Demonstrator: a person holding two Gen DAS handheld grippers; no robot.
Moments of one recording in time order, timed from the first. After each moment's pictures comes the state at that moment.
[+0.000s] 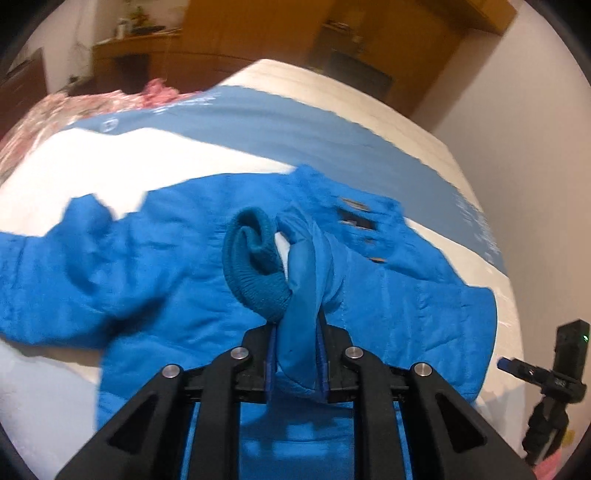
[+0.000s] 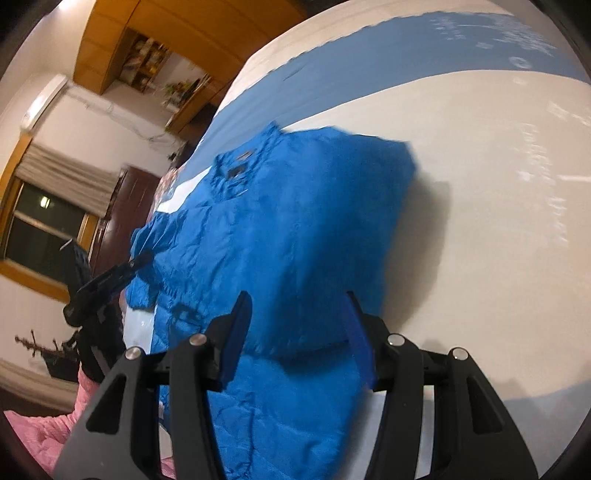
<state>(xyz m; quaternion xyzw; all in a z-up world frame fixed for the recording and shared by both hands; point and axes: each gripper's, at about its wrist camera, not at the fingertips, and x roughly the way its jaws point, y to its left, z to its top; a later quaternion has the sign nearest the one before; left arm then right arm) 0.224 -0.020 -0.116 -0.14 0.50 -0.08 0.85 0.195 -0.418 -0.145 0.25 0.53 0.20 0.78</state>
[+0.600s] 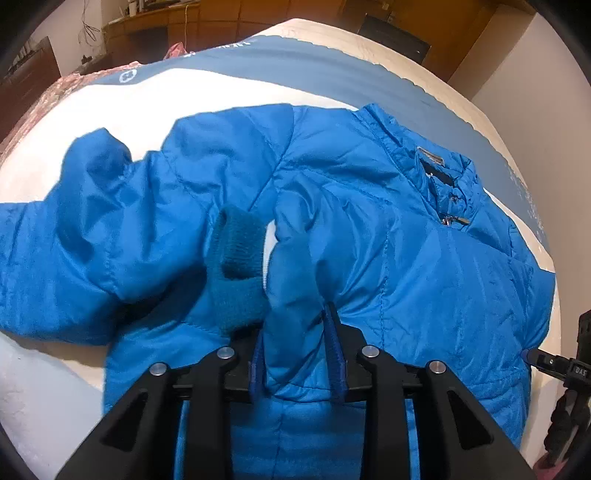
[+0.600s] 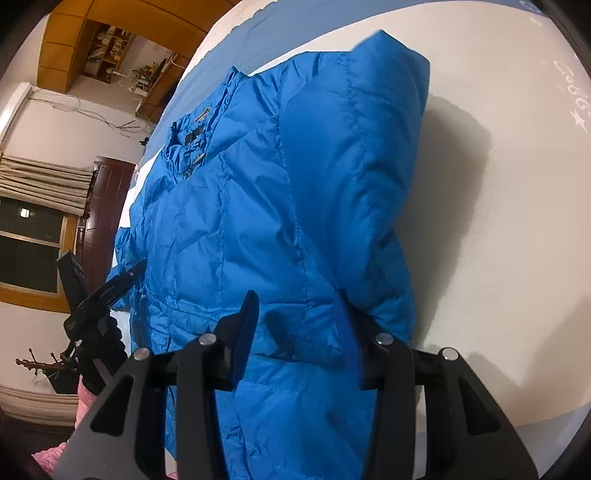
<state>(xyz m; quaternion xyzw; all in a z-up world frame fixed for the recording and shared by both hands) 0.237 -0.001 -0.185 -0.10 0.56 -0.04 0.82 0.215 -0.392 -0.198 0.26 0.60 0.14 0.74</state>
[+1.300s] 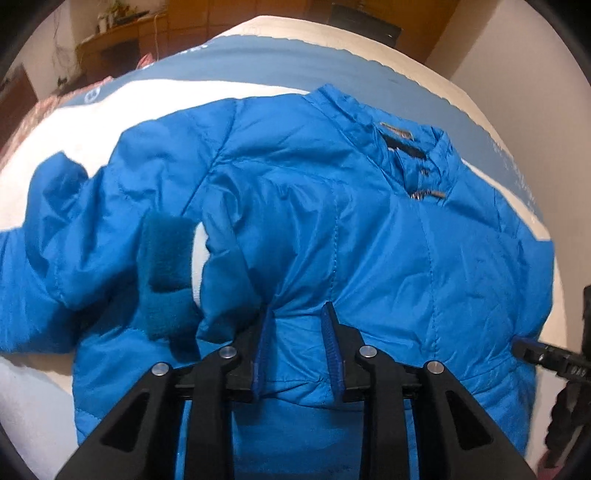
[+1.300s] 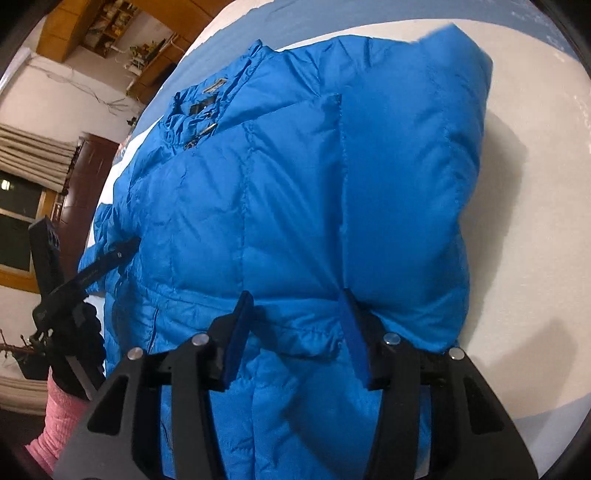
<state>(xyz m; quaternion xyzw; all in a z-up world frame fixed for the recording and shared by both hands) 0.234 -0.038 -0.190 -0.06 0.56 -0.08 0.82 0.210 -0.353 -0.205 0.20 0.60 0.12 0.76</state>
